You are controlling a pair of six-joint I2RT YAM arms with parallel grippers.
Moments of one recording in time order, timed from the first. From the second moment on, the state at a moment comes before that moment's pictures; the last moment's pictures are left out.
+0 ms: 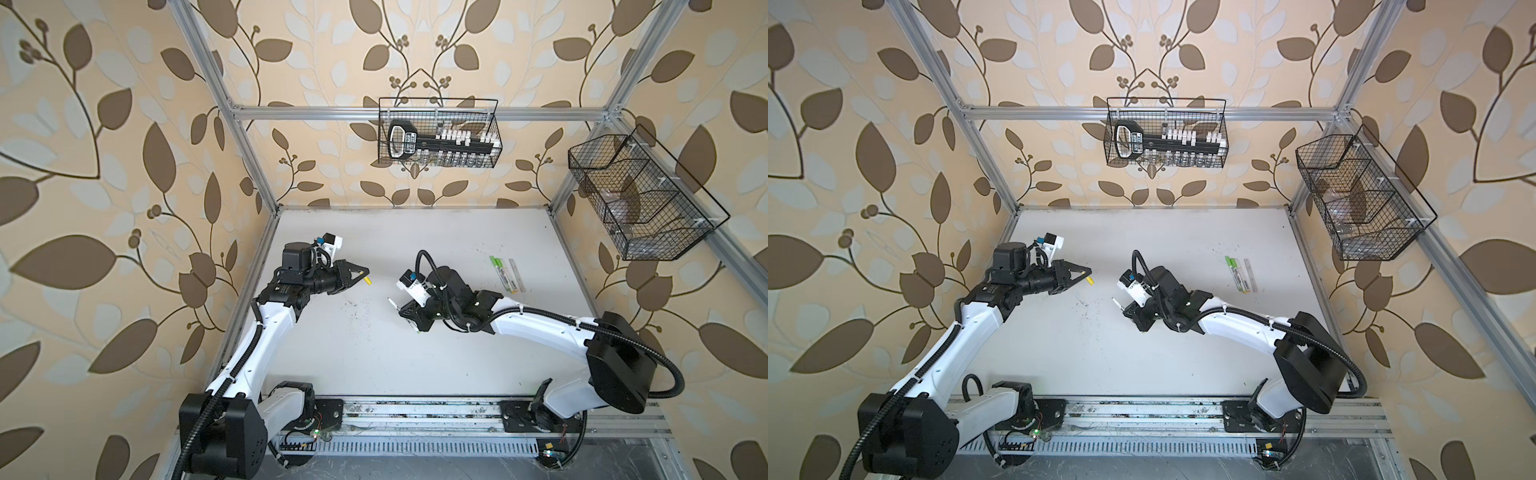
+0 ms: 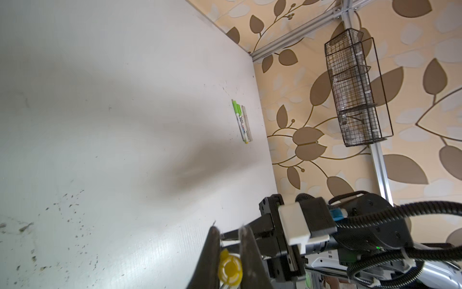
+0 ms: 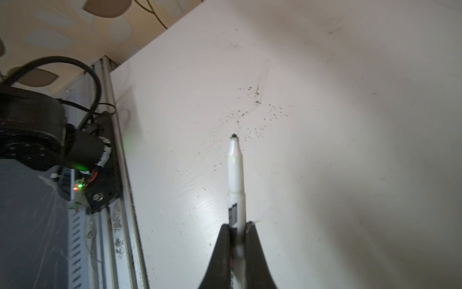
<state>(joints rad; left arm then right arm) -0.05 1.10 0.85 -0.34 0.91 -0.60 0.84 1.48 0.91 -0.09 -0.34 0.08</state>
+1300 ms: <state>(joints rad) -0.07 1.10 0.87 -0.24 1.08 -0.61 0.84 1.45 0.88 0.22 -0.38 0.19</state>
